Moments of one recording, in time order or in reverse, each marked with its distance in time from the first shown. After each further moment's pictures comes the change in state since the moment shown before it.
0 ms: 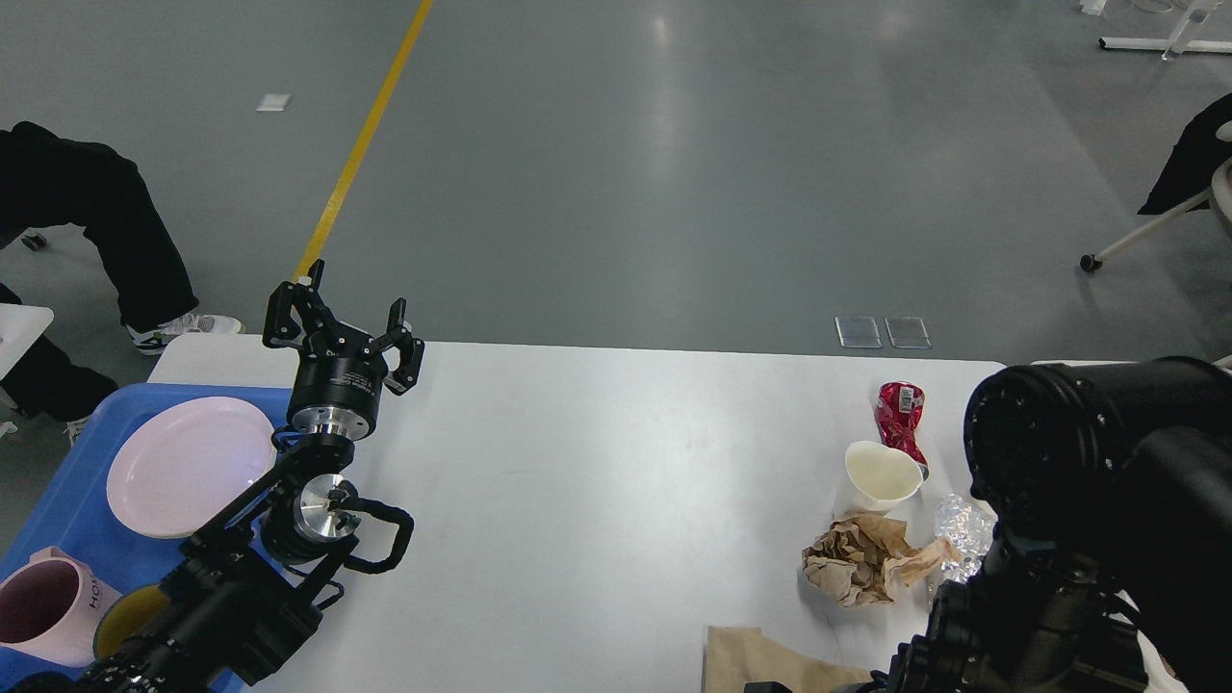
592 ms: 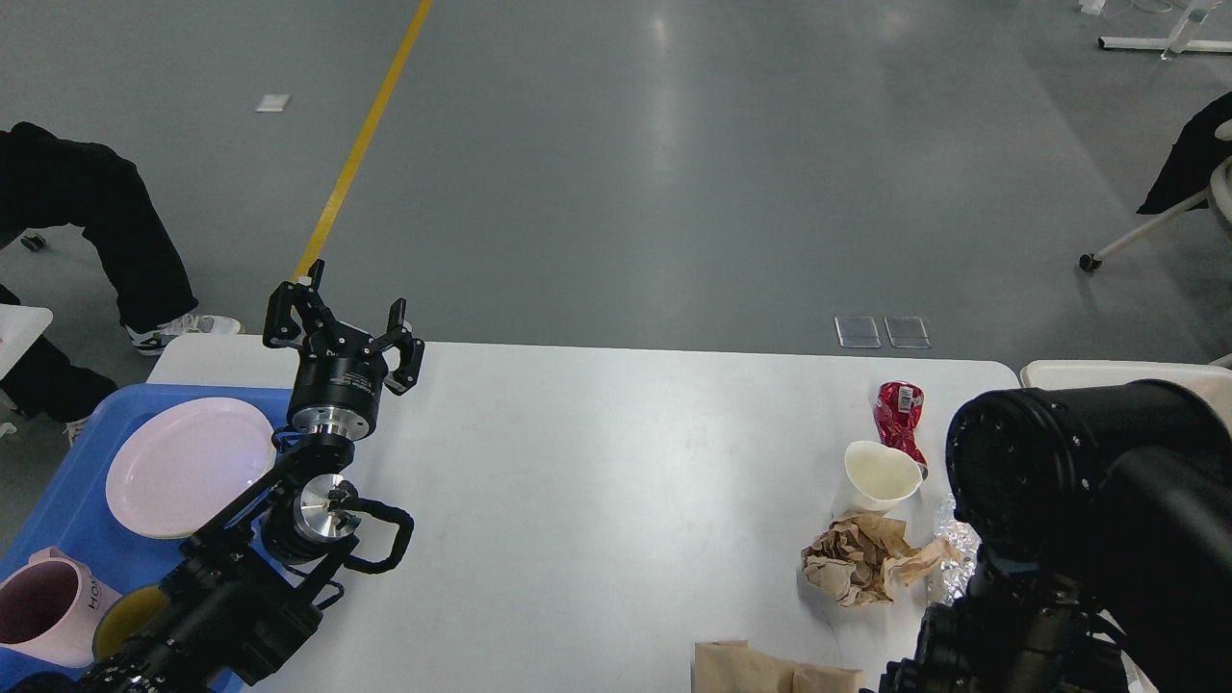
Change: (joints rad) left arm 0.000 0.000 0.000 0.000 0.000 0.000 0.000; right arm -0.051 0.036 -0.005 -0.029 -0.006 -0.051 0.051
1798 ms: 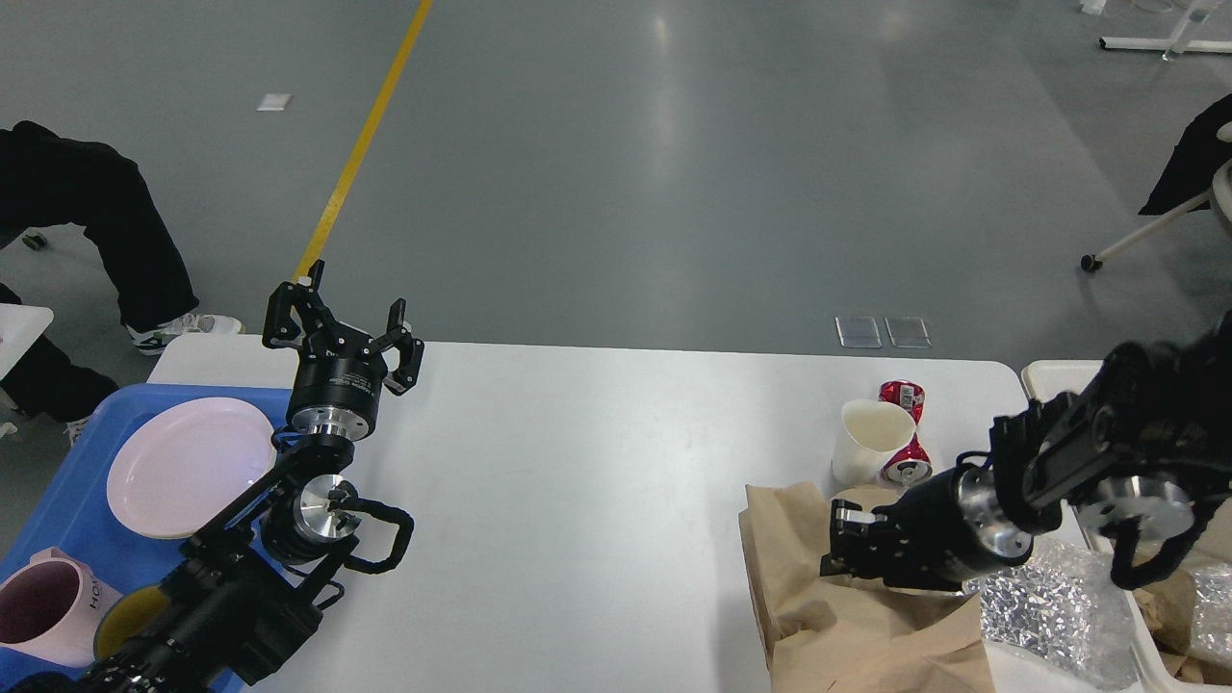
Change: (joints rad) left arm 0.000 0.000 0.000 0.000 0.000 0.000 0.000; right arm 0.618 -0.353 -0.163 0.058 -0.391 0.687 0.015
